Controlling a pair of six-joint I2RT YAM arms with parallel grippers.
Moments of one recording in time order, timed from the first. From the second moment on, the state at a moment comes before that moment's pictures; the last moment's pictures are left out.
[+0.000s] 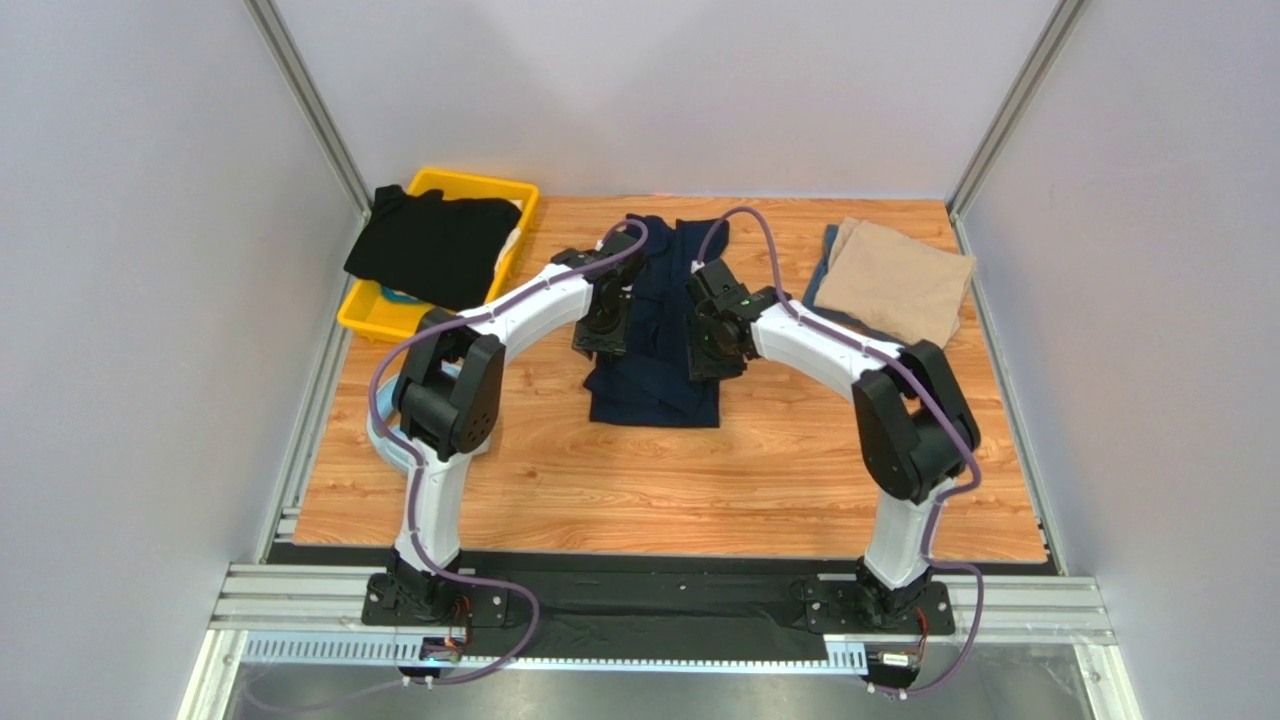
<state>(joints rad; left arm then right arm) -0.57 2.10 1.69 -0.85 -0.17 -0.38 0.57 1.89 1.36 -0.60 0.04 0.45</state>
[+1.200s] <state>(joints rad) -0.52 1.57 0.99 -0.70 -0.03 -0.53 0.68 1.79 1.24 -0.57 -0.05 0.46</state>
